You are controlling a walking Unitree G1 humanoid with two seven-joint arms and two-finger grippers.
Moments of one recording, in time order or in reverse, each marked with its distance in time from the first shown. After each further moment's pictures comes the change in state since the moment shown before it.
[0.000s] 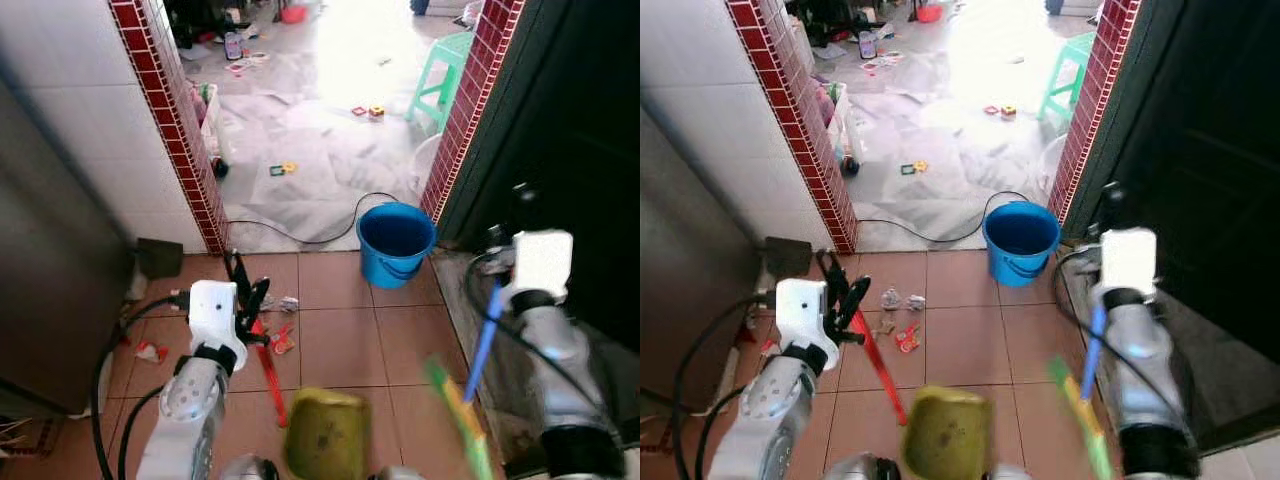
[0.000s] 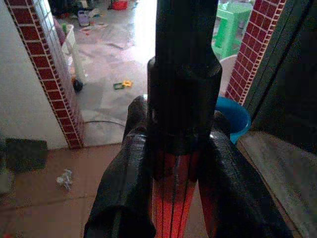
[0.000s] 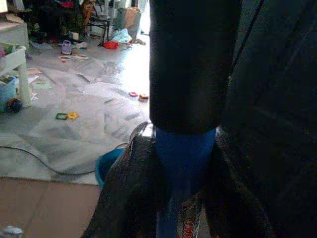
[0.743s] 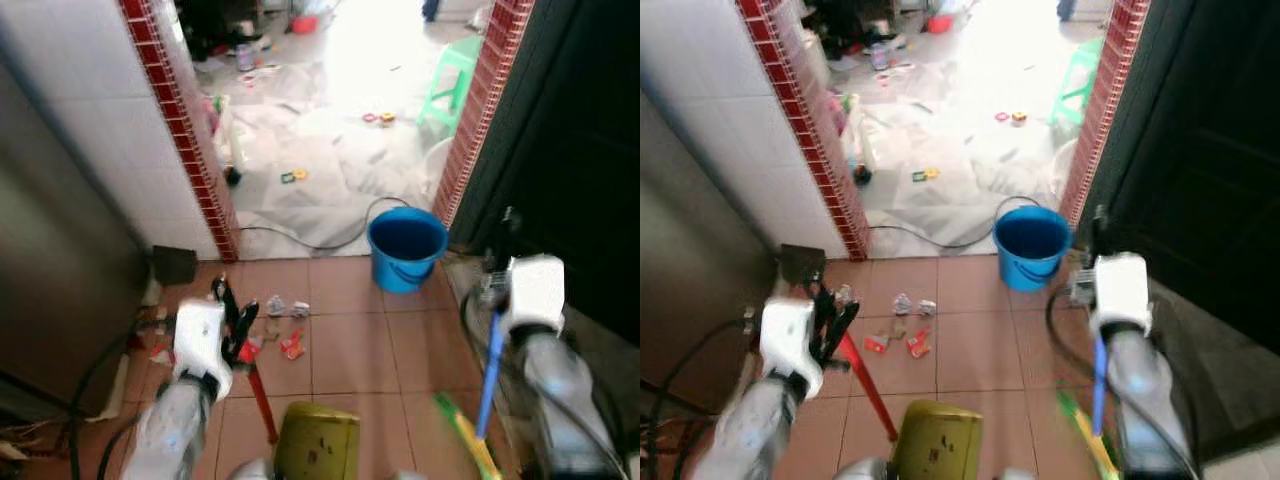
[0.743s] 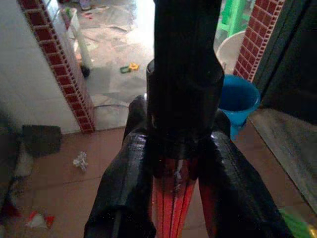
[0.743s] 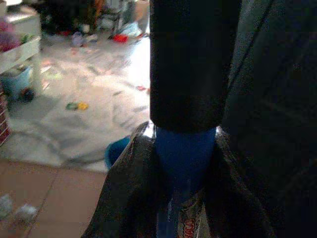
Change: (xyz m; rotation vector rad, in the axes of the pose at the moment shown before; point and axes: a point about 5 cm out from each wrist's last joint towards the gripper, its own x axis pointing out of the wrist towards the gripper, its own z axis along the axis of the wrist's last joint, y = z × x) left arm -0.008 0.010 -0.004 0.000 0.077 -0.022; right arm -0.016 -0.003 0.007 -0.050 0.008 0.013
